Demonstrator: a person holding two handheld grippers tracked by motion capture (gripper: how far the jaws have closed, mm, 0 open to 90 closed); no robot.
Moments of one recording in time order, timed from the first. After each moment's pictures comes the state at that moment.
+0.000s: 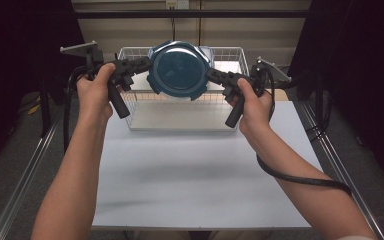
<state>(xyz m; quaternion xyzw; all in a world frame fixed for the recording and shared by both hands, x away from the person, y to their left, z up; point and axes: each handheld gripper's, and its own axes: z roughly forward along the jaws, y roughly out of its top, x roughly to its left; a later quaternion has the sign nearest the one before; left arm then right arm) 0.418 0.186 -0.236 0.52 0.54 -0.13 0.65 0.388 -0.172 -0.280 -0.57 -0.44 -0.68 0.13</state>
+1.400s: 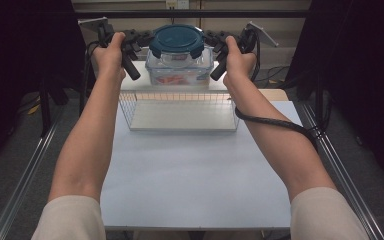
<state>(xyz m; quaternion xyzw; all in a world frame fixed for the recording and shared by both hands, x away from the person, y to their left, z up) 0.525 0.178 -0.241 0.48 0.58 -0.12 0.65 0.495 -0.162 -0.251 -0.63 -0.37 -0.68 0.08</state>
